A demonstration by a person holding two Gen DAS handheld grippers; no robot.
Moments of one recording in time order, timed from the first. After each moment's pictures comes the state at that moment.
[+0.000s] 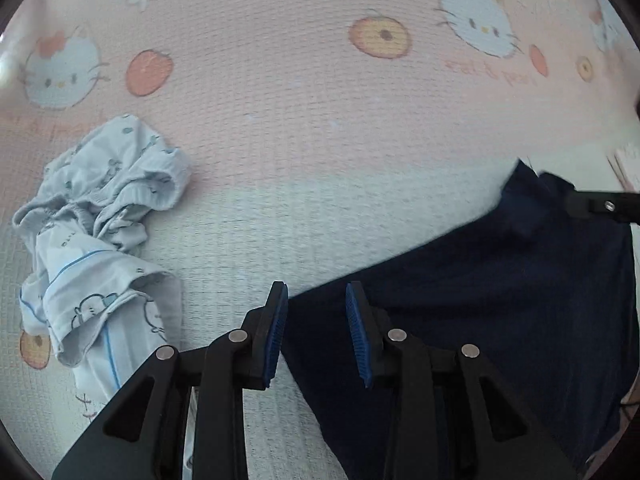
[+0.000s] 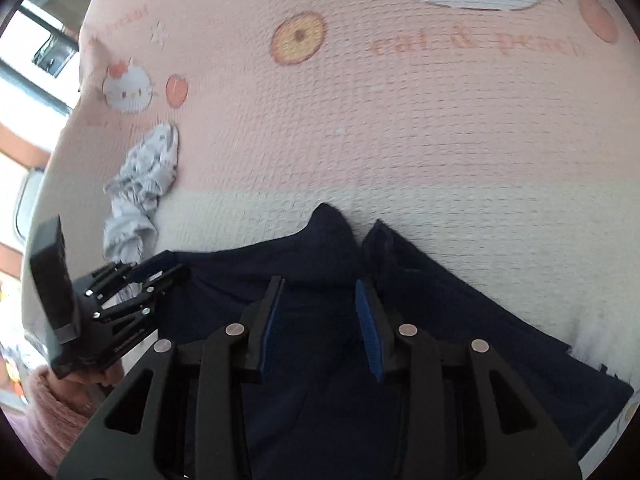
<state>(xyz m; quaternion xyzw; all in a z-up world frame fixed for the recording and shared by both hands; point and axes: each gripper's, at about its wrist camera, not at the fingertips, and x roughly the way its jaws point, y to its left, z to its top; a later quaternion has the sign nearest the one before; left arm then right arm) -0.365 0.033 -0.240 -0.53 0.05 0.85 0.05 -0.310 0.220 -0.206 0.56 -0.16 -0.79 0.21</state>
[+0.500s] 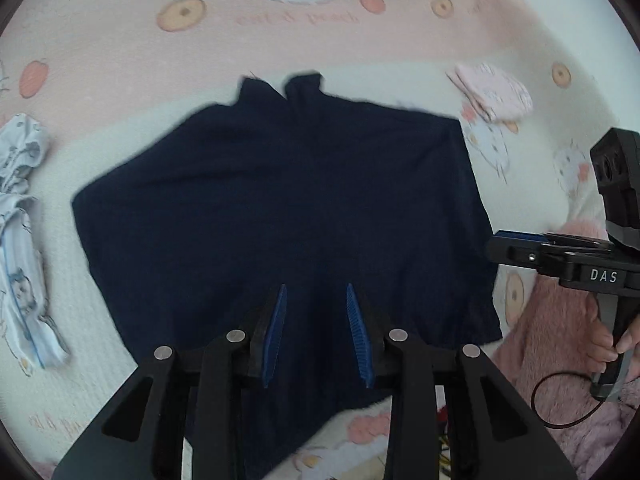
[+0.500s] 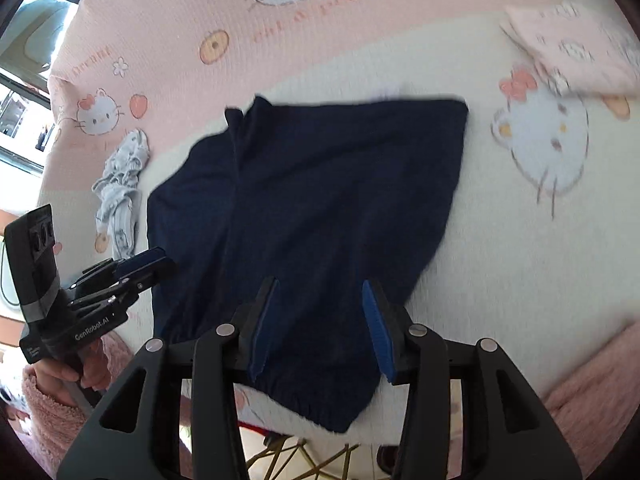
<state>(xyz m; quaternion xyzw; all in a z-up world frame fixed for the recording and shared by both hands) -0.215 0.158 -0.223 -0.59 0.07 0.76 0.26 -0.118 0.296 -0.188 0.60 -0.20 -0.77 0.09</state>
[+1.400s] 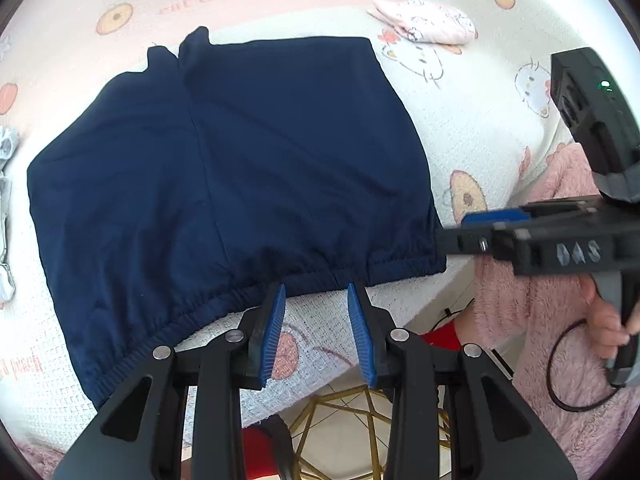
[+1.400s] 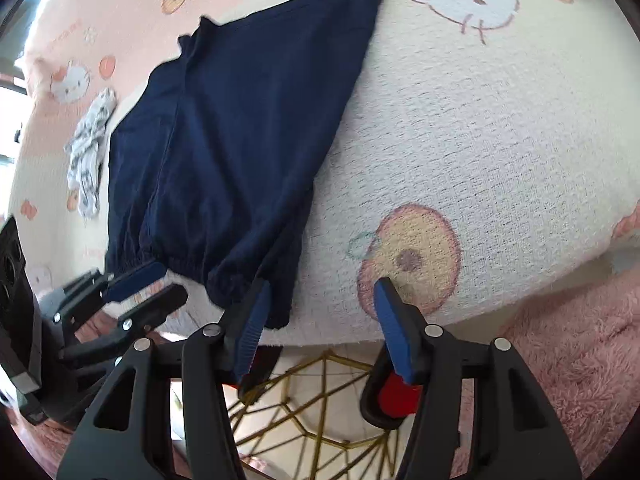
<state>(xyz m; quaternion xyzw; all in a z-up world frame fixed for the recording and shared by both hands) -0.110 0.217 -0.222 -0.57 0.11 0.76 0.29 -0.052 0.308 -0.210 0.65 -0.20 -0.73 0.08</state>
